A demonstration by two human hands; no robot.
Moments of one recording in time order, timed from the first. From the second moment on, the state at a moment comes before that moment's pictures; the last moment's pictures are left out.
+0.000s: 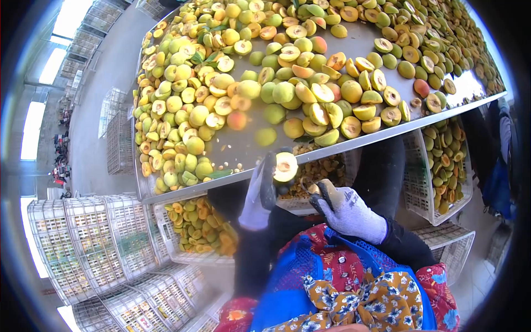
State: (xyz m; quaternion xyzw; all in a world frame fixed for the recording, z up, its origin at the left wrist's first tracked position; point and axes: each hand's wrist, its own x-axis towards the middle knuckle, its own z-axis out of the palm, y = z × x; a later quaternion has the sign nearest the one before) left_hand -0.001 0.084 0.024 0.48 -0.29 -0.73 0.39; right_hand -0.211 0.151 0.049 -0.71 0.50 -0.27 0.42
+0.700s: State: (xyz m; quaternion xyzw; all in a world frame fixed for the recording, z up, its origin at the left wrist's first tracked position) left_hand -0.055 0.138 0.019 0.61 -0.58 -0.37 0.39; right_hand -0.212 0.141 0.049 -0.38 0.42 -0.17 0.81
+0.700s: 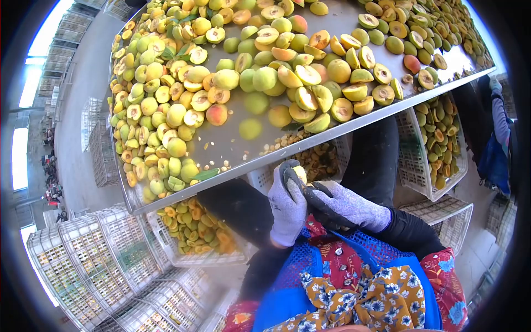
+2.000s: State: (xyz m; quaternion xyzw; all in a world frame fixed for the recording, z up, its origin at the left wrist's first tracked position) left_hand 0.000 0.064 0.028 0.39 -0.26 -0.78 0.42; right_hand -0.214 0.148 0.039 -0.66 0.48 -0.29 0.50
